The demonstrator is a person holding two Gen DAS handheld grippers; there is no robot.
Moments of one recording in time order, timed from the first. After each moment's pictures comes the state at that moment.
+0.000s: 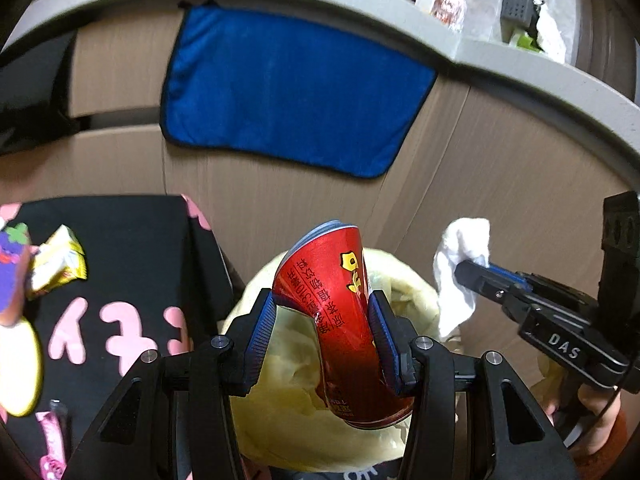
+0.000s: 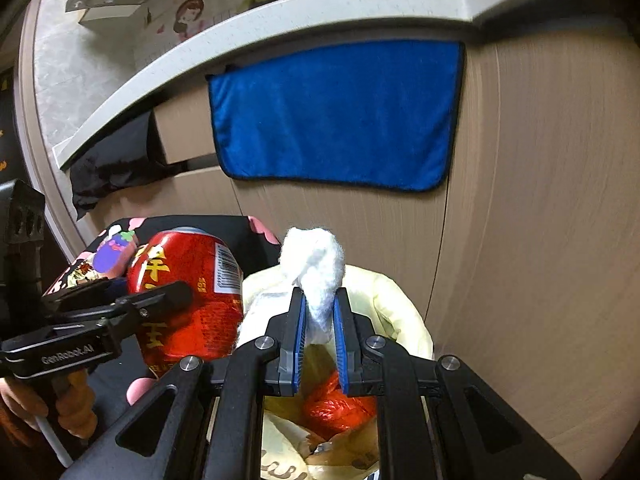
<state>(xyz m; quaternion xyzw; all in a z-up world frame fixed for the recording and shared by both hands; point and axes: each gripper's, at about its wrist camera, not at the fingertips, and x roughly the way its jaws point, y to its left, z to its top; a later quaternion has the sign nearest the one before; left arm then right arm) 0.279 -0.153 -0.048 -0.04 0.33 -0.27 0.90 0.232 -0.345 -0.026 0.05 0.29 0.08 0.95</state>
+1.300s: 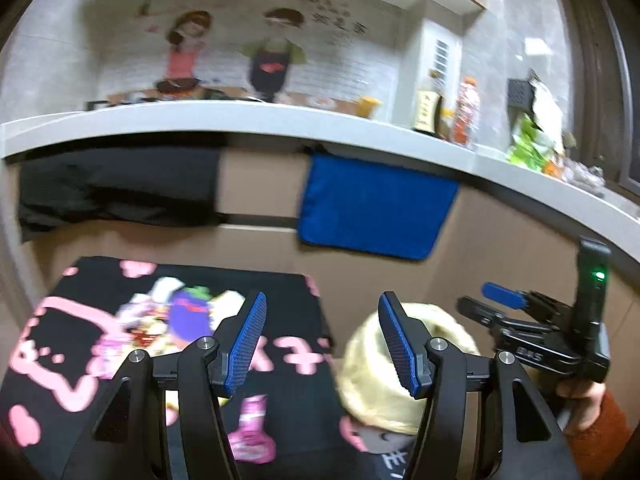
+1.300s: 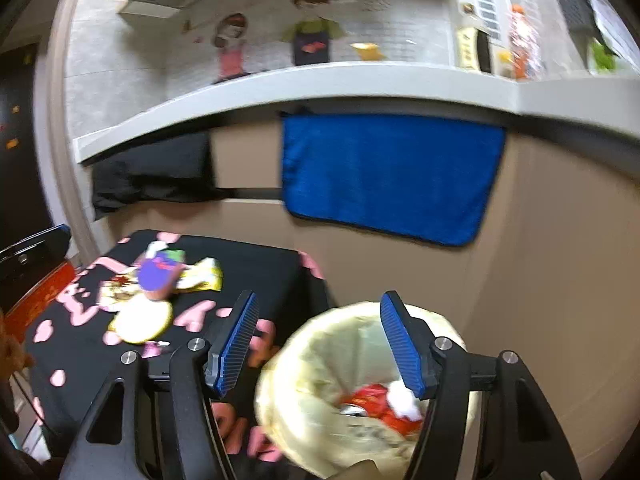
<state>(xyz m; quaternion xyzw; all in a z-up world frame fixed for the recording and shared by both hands) 0.161 0.044 0.071 -0.05 0.20 -0.18 0.96 0.180 -0.238 0.037 0.00 0.23 0.09 0.97</state>
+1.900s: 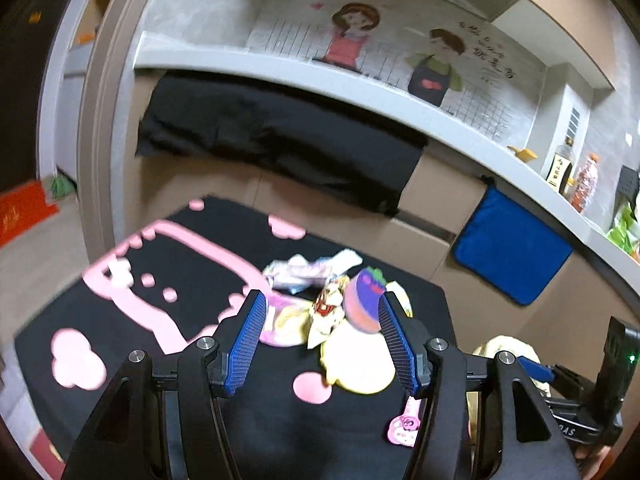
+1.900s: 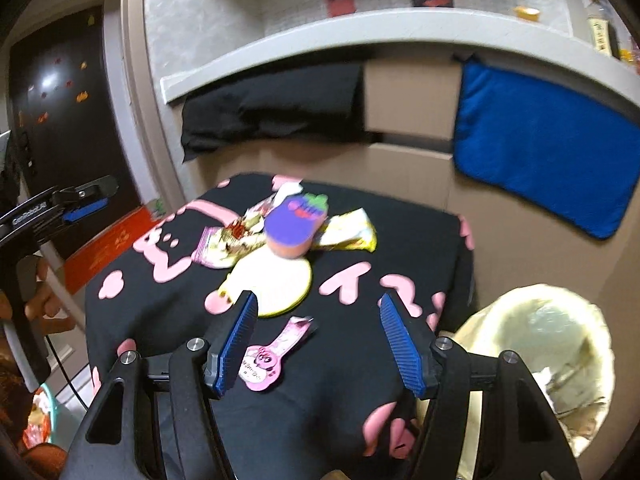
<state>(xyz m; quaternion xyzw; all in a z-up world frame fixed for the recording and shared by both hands) 0.167 0.222 -0.001 -0.18 0.23 -0.02 0.96 0.201 -0.087 -0.007 -0.03 0.30 0.24 0.92</state>
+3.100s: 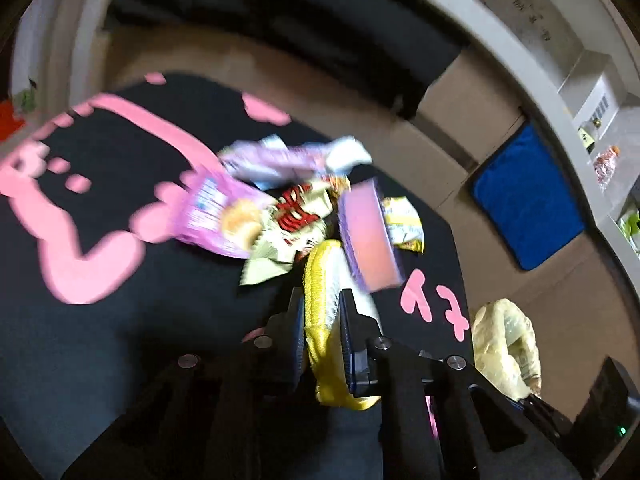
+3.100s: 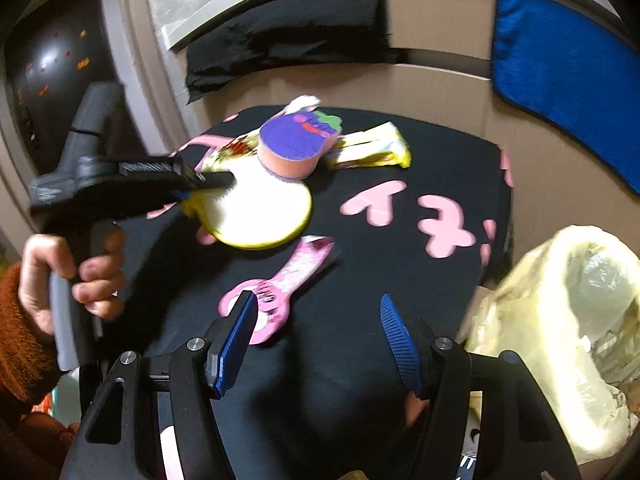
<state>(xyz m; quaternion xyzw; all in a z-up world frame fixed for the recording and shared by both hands) 0.245 0.198 -0.088 -0.24 0.35 -0.07 0.90 0.211 -0.060 -0.081 -0.05 0.38 0.27 0.88</state>
